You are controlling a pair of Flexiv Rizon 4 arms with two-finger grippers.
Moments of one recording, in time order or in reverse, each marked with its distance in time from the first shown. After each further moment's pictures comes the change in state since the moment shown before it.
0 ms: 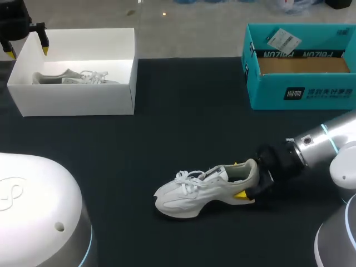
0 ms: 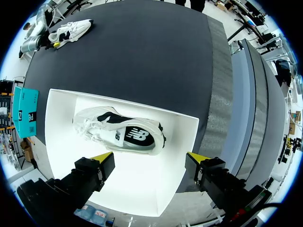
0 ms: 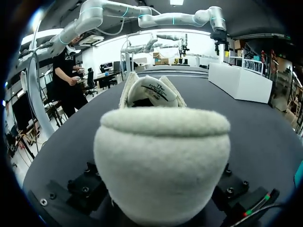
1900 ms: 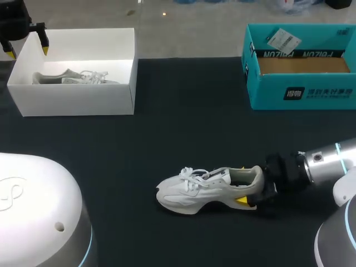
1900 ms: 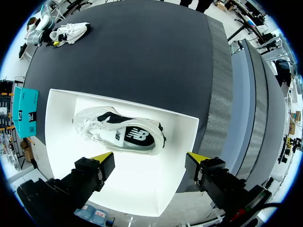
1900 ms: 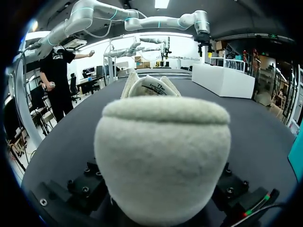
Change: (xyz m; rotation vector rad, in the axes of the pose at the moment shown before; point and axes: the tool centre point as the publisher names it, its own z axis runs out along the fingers) left arm 0.000 0.000 0.000 0.000 0.000 0.000; right arm 0.011 -0.008 -0.003 -0.026 -0.156 0.059
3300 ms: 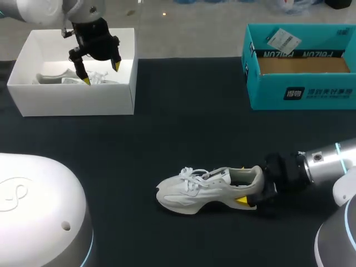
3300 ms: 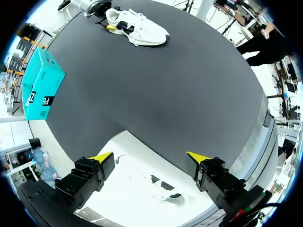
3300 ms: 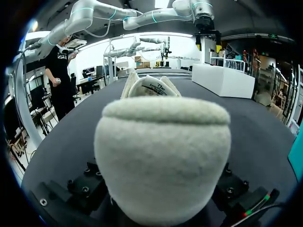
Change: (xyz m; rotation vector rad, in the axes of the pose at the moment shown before) left arm -0.197 -0.162 -0.016 0.000 0.001 -0.500; right arm 0.000 0.000 0.000 0.001 0.000 0.000
